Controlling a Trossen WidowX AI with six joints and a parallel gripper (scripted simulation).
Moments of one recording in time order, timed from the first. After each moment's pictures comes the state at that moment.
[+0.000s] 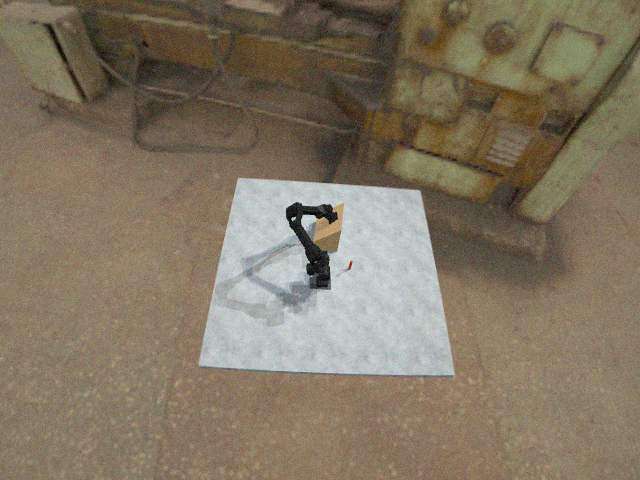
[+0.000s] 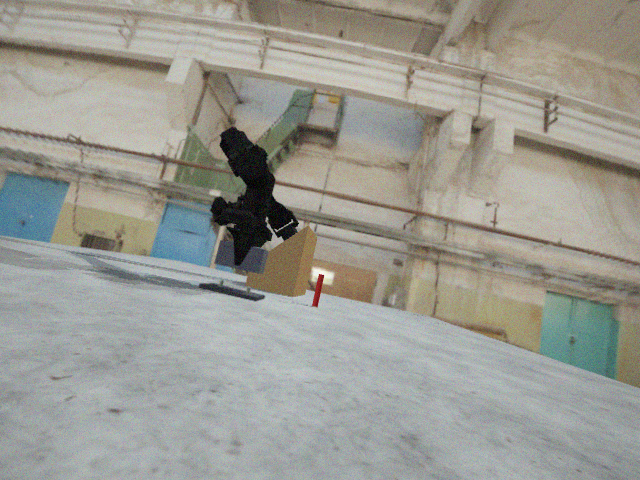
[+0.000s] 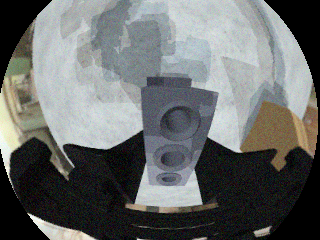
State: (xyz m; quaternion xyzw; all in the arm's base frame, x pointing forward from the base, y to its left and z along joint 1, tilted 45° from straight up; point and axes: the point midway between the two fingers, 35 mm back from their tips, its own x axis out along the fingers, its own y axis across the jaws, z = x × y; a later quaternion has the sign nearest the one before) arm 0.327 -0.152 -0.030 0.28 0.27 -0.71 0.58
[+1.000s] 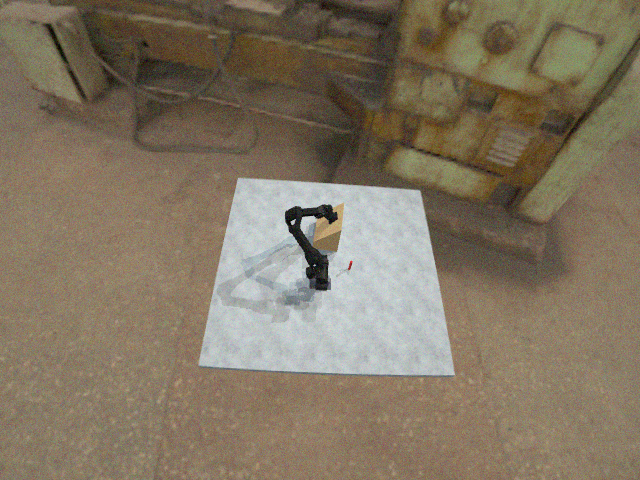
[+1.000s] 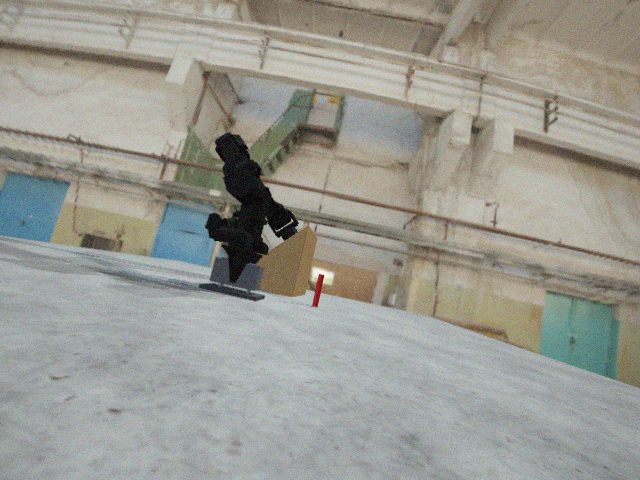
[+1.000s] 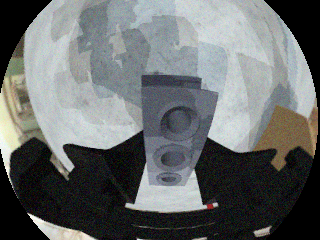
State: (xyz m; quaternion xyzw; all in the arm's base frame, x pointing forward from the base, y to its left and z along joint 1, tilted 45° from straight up) arm 0.322 -0.177 -0.054 0.28 0.27 -0.71 0.58
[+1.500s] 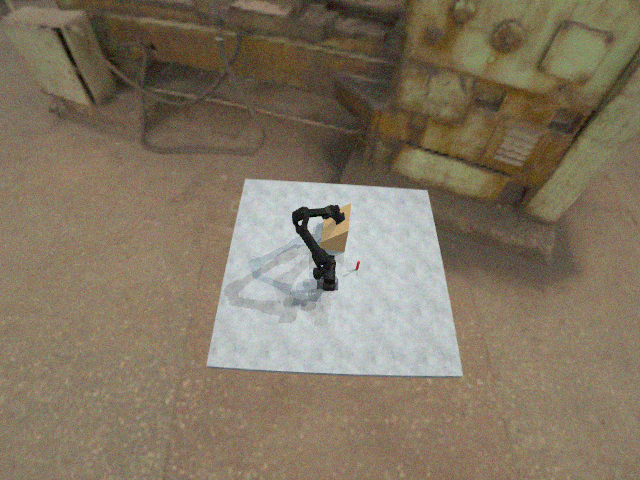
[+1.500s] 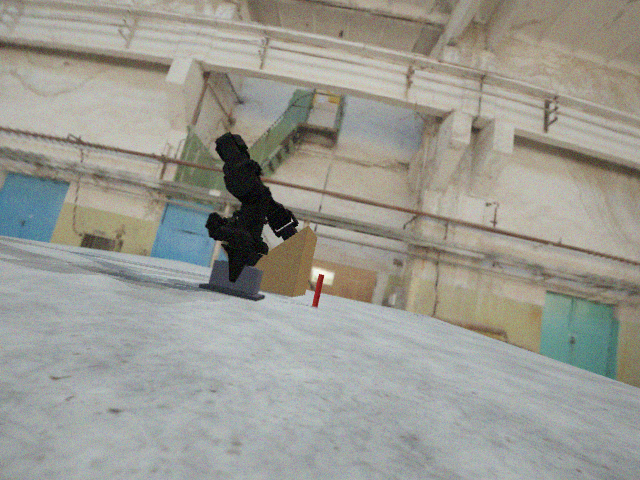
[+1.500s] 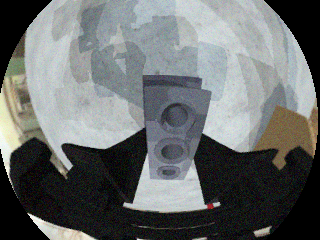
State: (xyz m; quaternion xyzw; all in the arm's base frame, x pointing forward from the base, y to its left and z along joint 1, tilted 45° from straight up) arm 0.323 -0.177 -0.054 0.28 0.27 -0.71 0.58
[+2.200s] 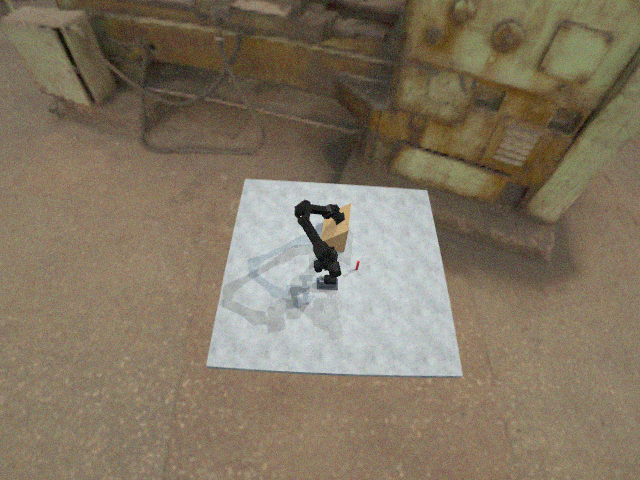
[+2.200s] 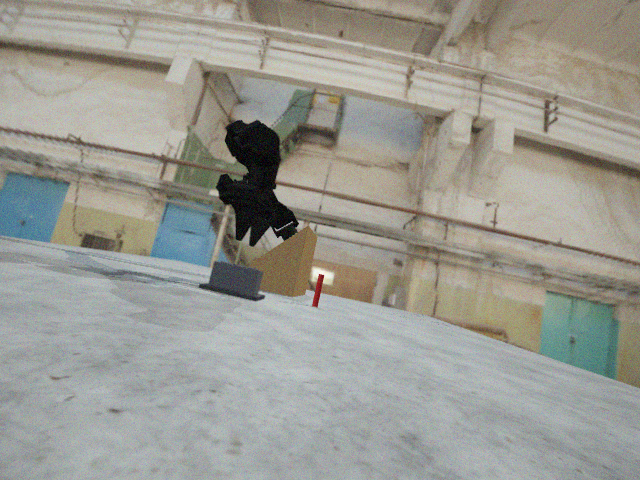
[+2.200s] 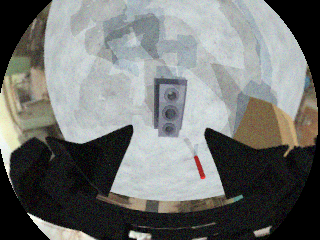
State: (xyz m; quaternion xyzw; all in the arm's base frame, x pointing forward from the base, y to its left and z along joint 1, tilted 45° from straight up) arm 0.341 -0.119 0.003 0.28 0.27 -0.71 0.58
